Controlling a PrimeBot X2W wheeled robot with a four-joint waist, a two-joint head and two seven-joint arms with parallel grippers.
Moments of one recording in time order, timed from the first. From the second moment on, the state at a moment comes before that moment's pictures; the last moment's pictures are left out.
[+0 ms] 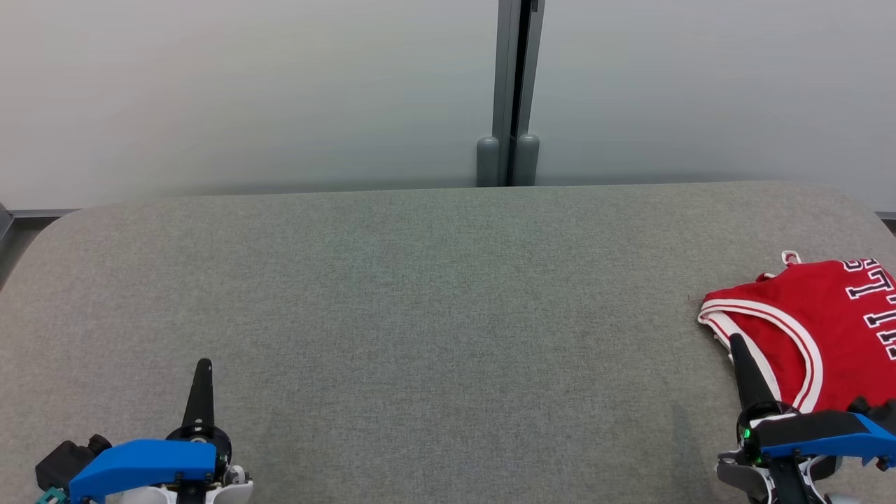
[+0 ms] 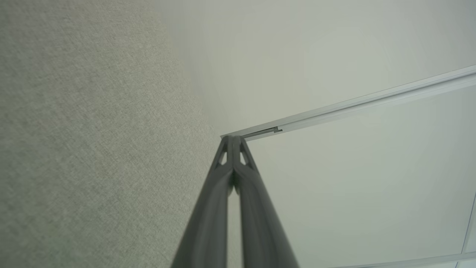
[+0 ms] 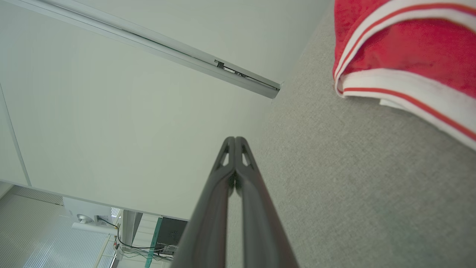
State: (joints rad) left arm -0.06 0.05 0.07 0.31 -1.26 -0.13 0.02; right arm -0.13 -0.04 -0.10 0.32 1.21 0.13 0.02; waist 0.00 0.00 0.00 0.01
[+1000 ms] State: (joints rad) left arm -0.09 0.05 0.10 0.27 -1.49 -0.13 0.08; right arm -0.12 -0.05 -0.11 0.27 1.47 0.13 0.08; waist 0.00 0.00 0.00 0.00
